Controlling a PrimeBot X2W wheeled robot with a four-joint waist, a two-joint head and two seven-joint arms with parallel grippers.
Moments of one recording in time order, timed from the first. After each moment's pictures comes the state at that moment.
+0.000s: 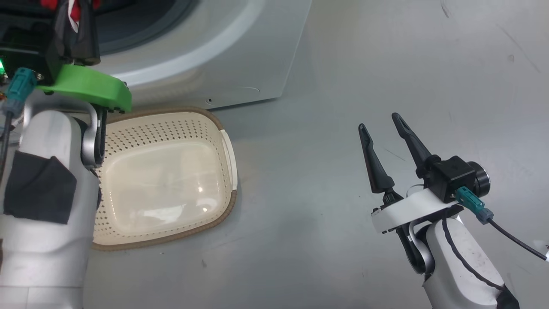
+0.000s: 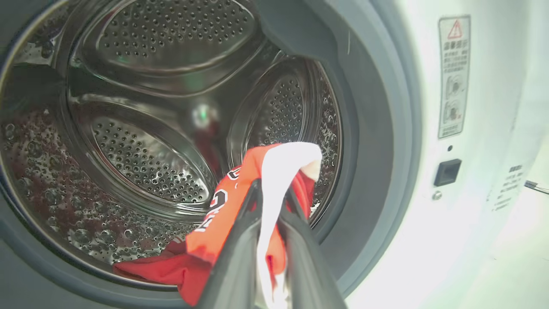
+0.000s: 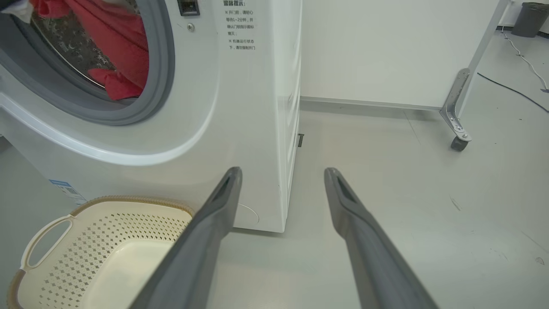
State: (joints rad) left arm -0.80 0.13 -0.18 0.46 -0.23 0.03 -0.25; right arm -0.28 -0.05 0.28 0.21 0.23 0.05 -0.26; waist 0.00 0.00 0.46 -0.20
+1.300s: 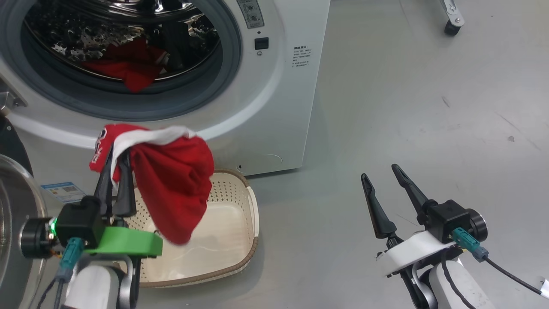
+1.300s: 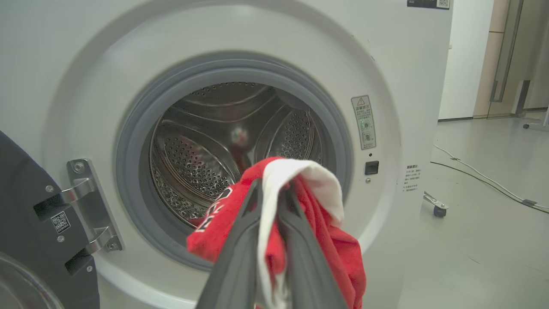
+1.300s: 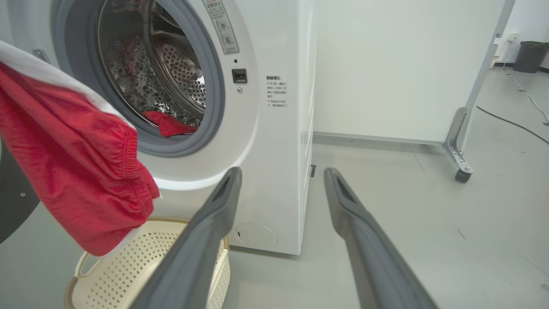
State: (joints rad) left arm -0.19 0.09 -0.14 0.06 -0.22 0.10 -0.25; right arm -0.12 -0.05 0.26 0.22 0.22 0.08 -0.26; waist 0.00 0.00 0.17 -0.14
